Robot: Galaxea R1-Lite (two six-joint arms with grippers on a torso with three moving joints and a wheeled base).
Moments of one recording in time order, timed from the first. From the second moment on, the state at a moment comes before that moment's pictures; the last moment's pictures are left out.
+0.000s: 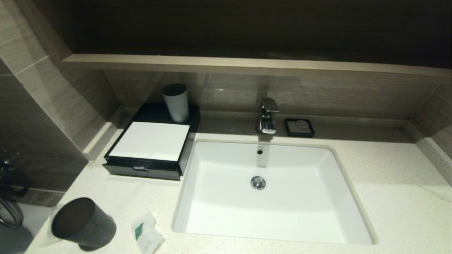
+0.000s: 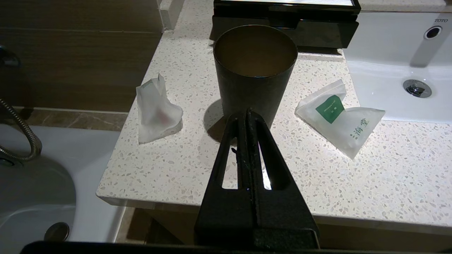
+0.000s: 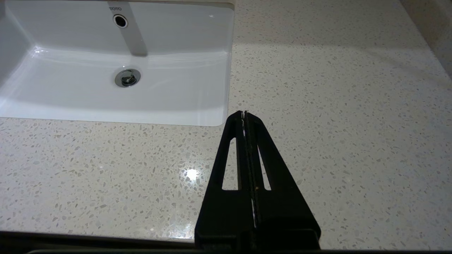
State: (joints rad) left arm -0.01 0.00 0.00 0.00 0.00 0.03; right arm 0.00 0.00 0.00 0.01 -0.01 0.00
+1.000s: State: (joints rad) left arm -0.01 0.00 0.00 0.00 0.00 0.02; right arm 0.00 0.00 0.00 0.01 -0.01 0.00
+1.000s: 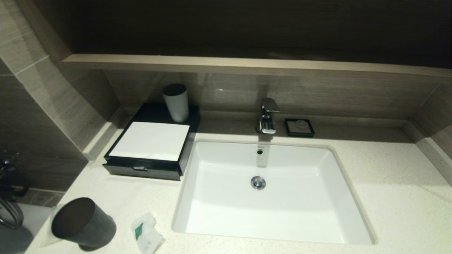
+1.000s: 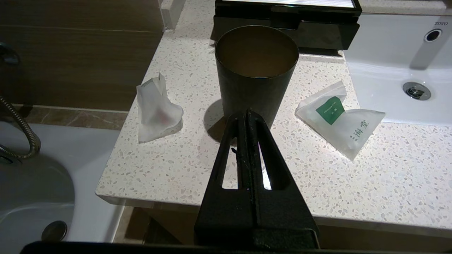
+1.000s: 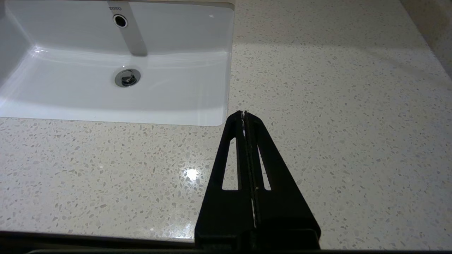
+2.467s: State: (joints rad) left arm -0.01 0.55 -0.68 0.33 0.02 -0.09; right arm 0.00 0.00 0.00 0.01 -0.01 0.00
